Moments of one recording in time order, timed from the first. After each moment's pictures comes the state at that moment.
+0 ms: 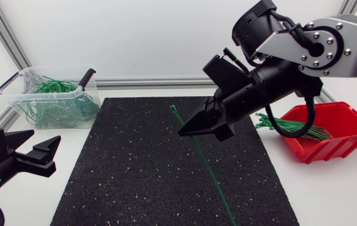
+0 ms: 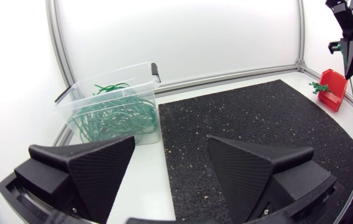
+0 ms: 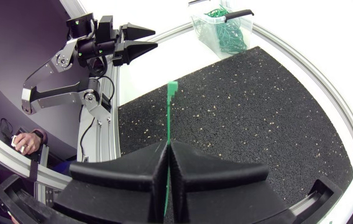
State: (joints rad) left arm 0.07 0.51 0.34 -0.20 0.16 0.21; right arm 0.54 1.48 1.22 -0.78 -0.73 -0.38
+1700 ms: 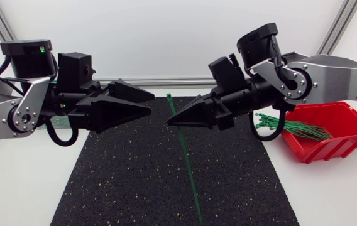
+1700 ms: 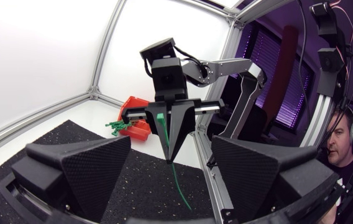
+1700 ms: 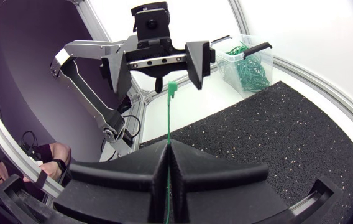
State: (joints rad) left arm -0.25 1.43 0.82 0.33 1.32 -0.05; right arm 0.45 1.54 1.06 -0.29 -1.09 -0.22
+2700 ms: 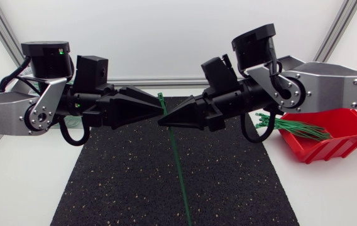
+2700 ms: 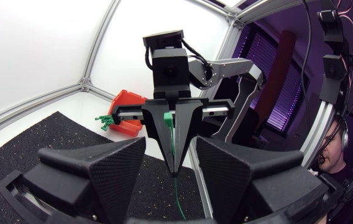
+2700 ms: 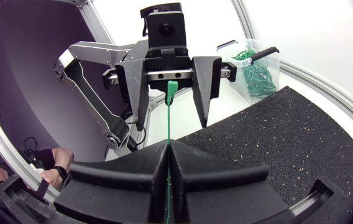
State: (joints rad) left arm -0.31 1.49 0.85 0.34 1.32 -0.11; right arm 0.50 1.54 1.03 -0.14 -1.08 -0.10
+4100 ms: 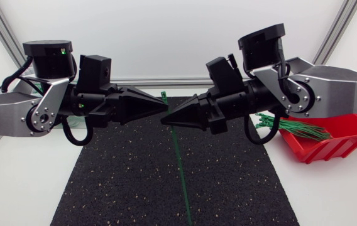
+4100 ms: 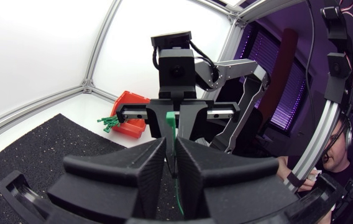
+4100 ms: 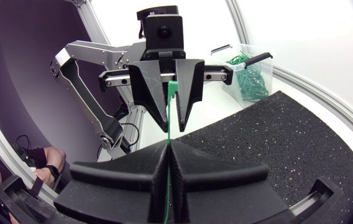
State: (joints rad) left arm -0.34 1.49 0.85 0.36 1.27 -0.11; right arm 0.50 1.50 0.99 -0.10 -1.04 -0.09
